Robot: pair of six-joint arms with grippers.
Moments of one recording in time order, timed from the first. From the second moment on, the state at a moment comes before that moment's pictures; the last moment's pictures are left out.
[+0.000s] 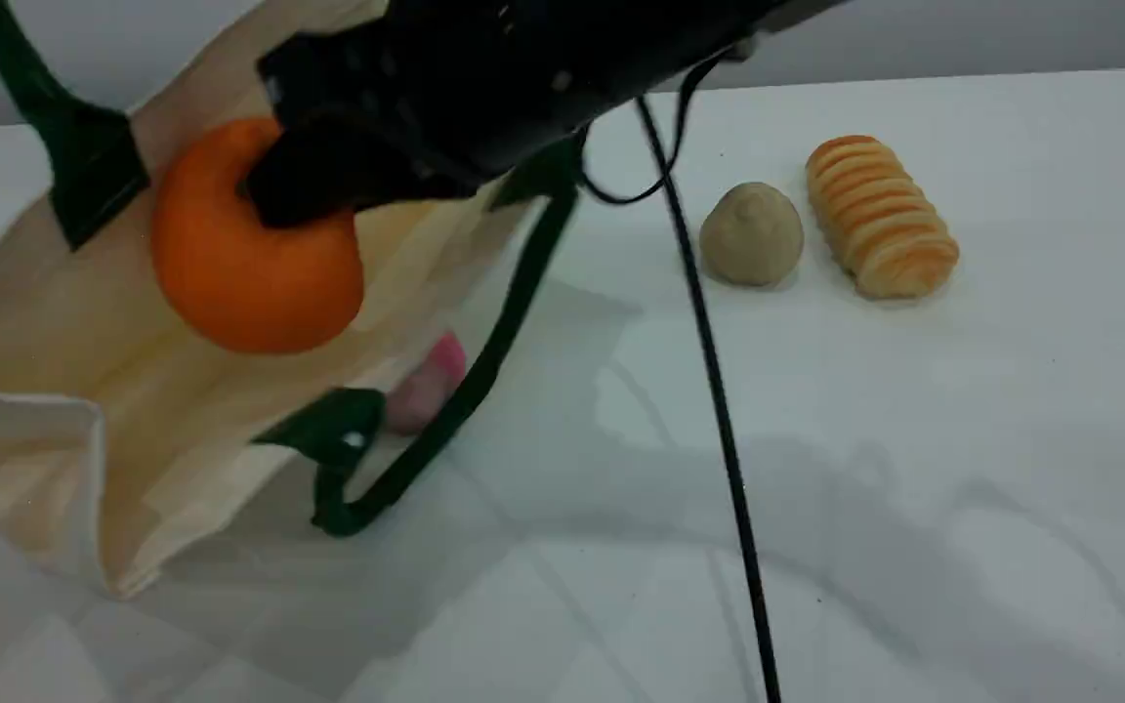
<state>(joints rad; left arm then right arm) -0.17 1.40 -1.41 -0.47 0.93 0.37 0.66 2.04 -1.20 1.75 0.65 -1.57</state>
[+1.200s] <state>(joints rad) -0.17 1.35 -1.41 -0.18 0.87 0.22 0.30 1.87 -1.14 1.26 0.70 -1.20</state>
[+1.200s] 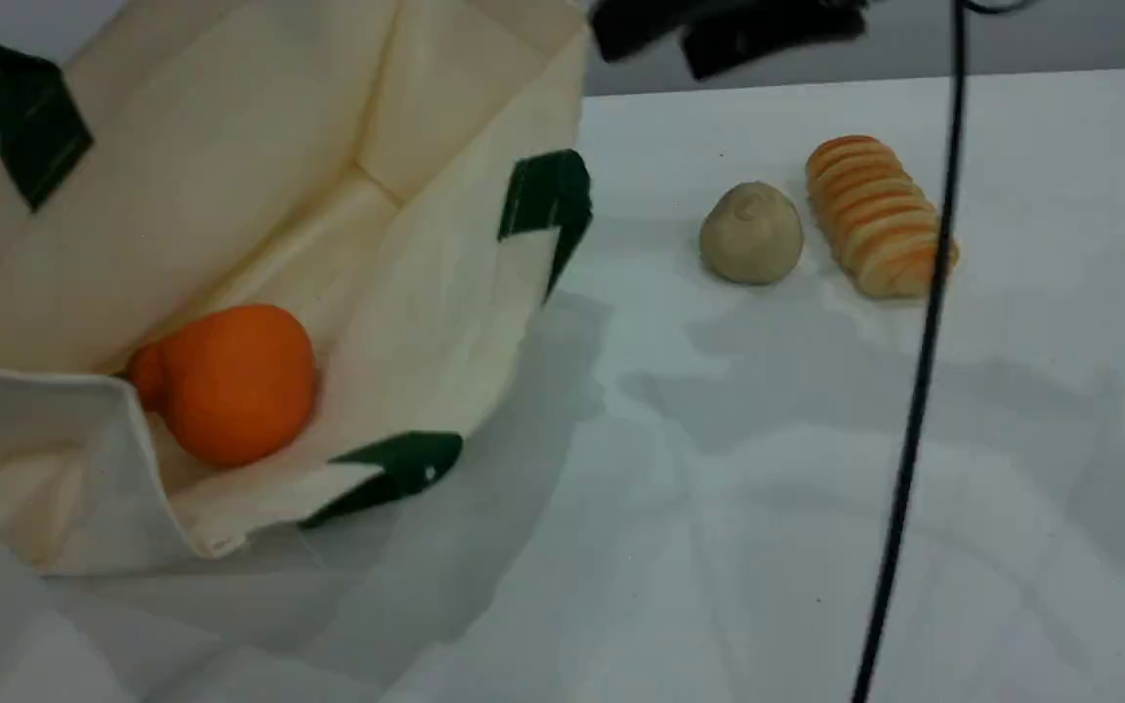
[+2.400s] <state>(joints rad) -0.17 1.32 -1.44 -0.13 0.78 0.09 0.44 2.12 -1.07 1.72 0.58 -1.57</state>
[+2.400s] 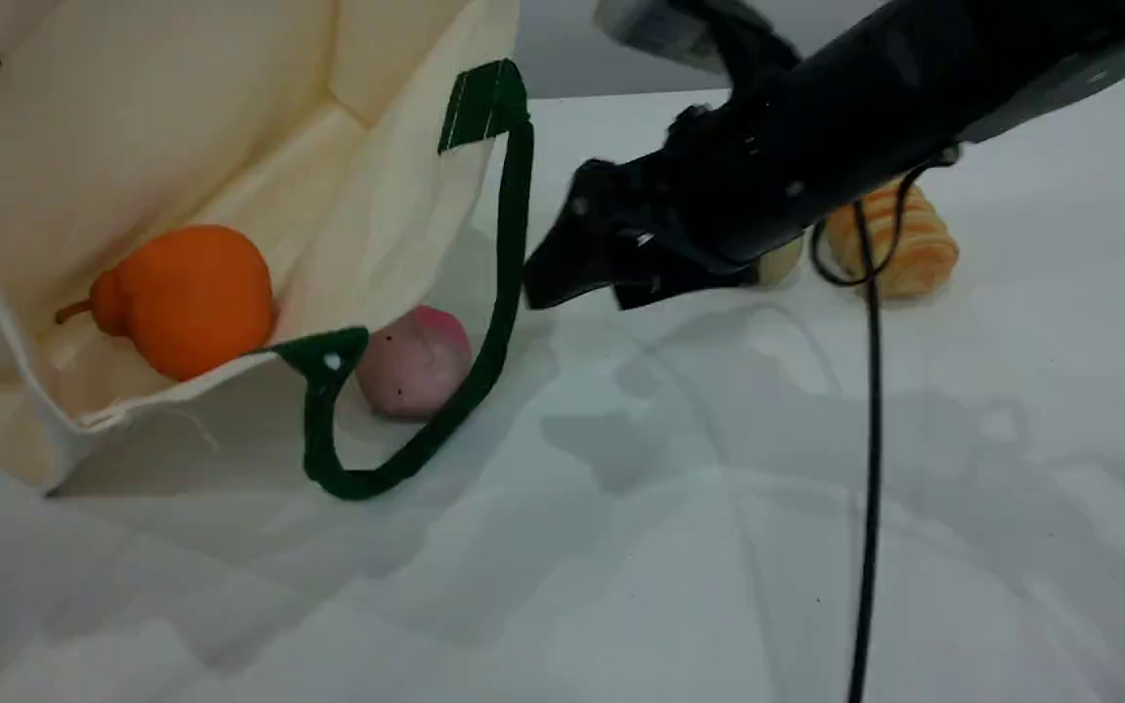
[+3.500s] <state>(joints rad) -0.12 1.23 -1.44 -0.09 0.73 0.00 0.44 2.13 -1.07 1.73 0.58 -1.57</state>
